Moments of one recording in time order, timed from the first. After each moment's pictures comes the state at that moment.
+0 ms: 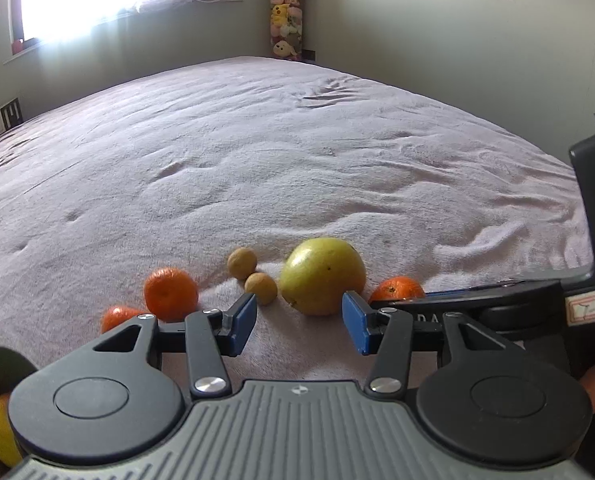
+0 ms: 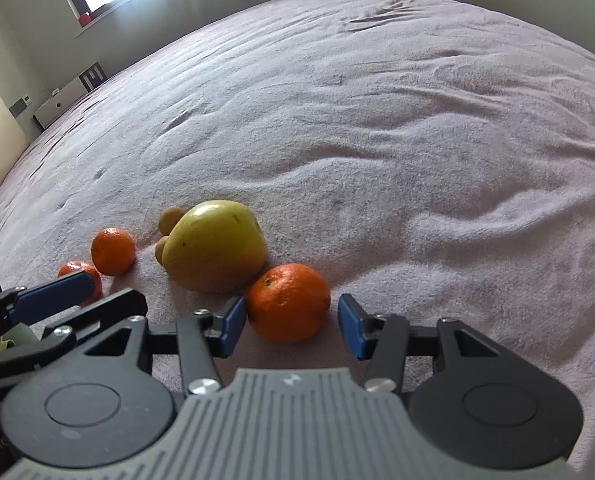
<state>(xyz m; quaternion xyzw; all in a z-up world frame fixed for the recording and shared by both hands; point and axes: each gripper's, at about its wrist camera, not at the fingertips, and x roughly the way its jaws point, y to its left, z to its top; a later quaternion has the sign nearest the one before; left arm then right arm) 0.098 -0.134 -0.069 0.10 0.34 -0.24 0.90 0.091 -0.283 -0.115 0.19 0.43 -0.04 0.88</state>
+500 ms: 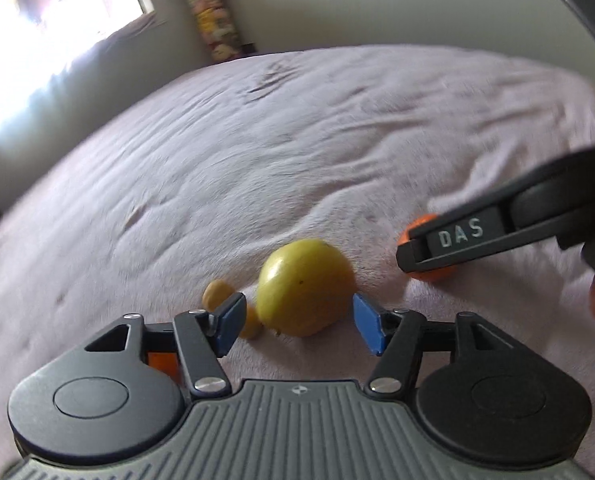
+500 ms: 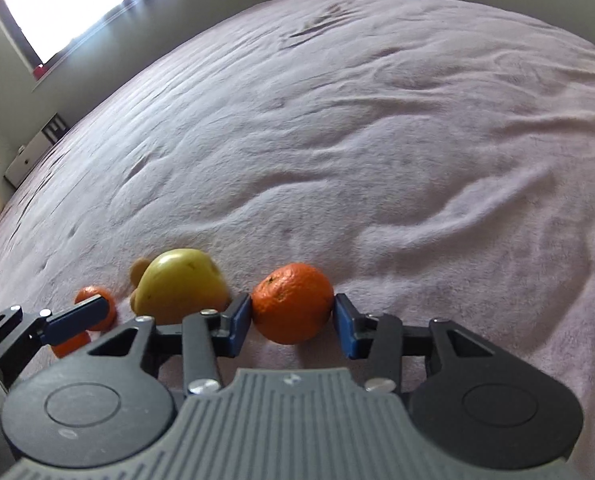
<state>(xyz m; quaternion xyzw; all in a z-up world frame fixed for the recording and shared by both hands) 0.103 -0.190 -0.092 0.28 0.31 -0.28 0.87 0.084 -0.312 -0.108 0.25 0.41 -0.12 0.87</state>
